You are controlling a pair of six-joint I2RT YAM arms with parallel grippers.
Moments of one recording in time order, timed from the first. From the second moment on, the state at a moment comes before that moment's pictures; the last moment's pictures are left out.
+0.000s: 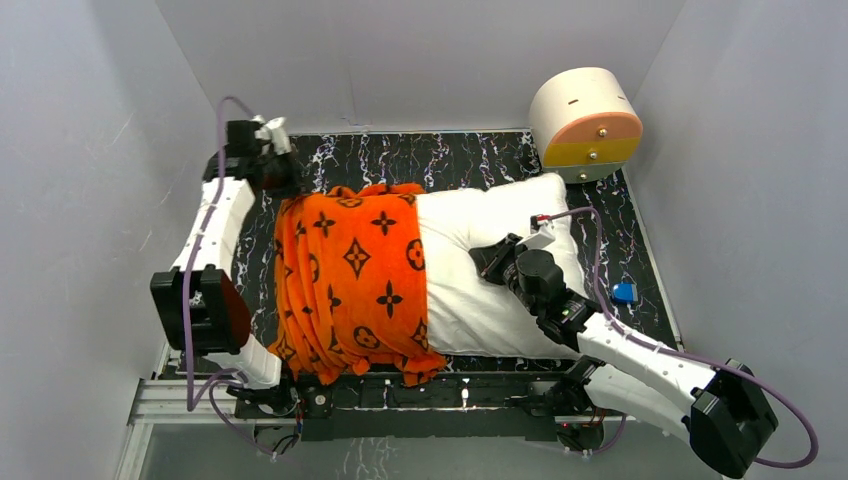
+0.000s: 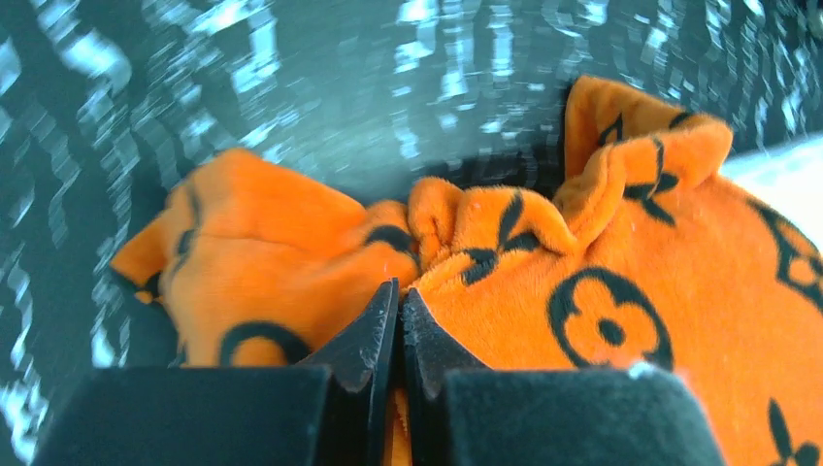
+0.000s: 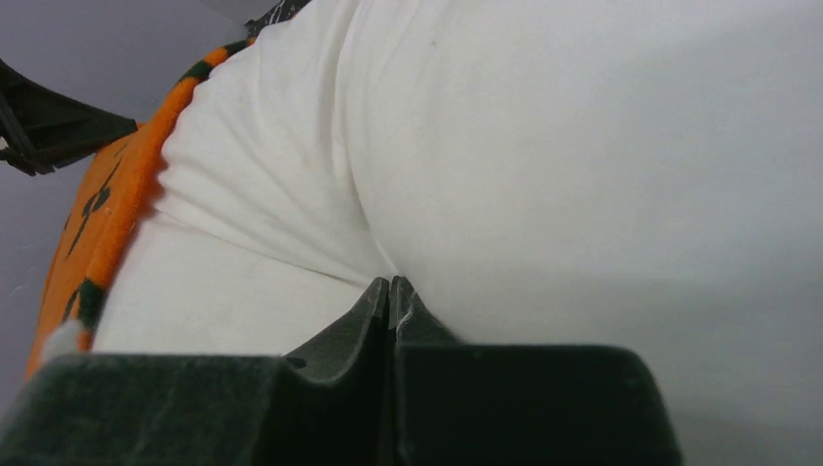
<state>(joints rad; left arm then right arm) -0.04 1.62 1.51 -0.72 0.32 -0.11 0.76 0.92 0.42 0.18 0.29 0.87</state>
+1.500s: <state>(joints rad) 0.09 0.91 0.93 -0.54 -0.03 -0.47 0.26 1.14 0.99 -0.55 0.26 0.39</state>
